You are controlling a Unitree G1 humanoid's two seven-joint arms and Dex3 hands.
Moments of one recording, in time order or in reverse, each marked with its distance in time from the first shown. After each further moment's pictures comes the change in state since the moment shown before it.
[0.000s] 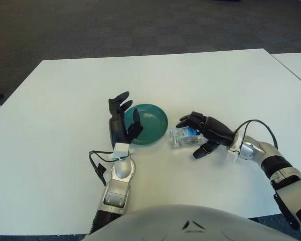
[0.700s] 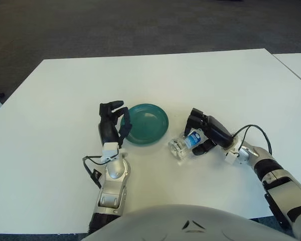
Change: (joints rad) left arm 0.009 -0.003 0.040 0.002 -0.092 0.016 0.033; right arm 0.010 0.074 -0.104 0.053 -0.071 -0.050 -0.237
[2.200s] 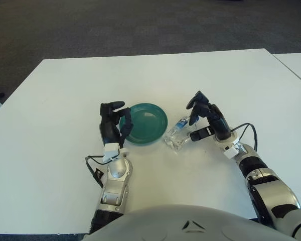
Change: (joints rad) left arm -0.028 -0.001 -0.008 0.070 -0.017 -0.078 0.032; right arm -0.022 0.156 -0.168 0.000 0.152 -0.191 0.059
